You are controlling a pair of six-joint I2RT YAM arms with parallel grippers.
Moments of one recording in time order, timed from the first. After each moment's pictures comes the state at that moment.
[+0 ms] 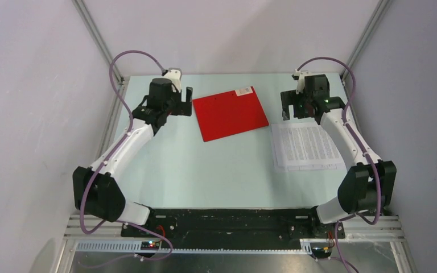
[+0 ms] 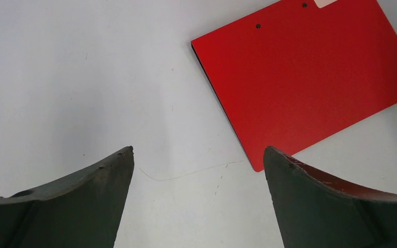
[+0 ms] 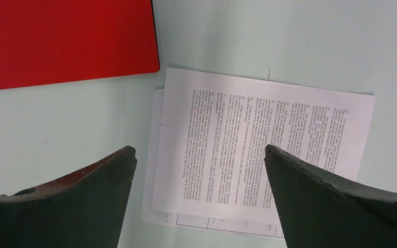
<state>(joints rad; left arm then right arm) -0.32 1.42 1.24 -0.36 -0.14 -0.06 0.16 1.48 1.34 -0.63 -0.02 -0.04</state>
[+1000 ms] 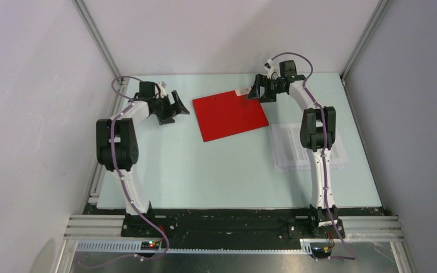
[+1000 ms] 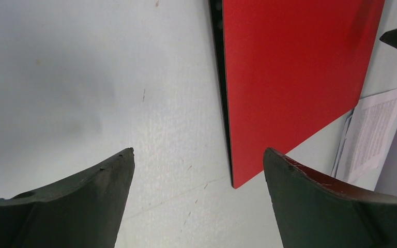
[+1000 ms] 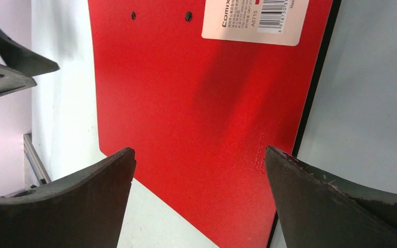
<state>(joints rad) 0.02 1.96 1.39 -0.36 0.49 -0.39 0.15 2.50 2.23 -0.60 -0.74 0.18</state>
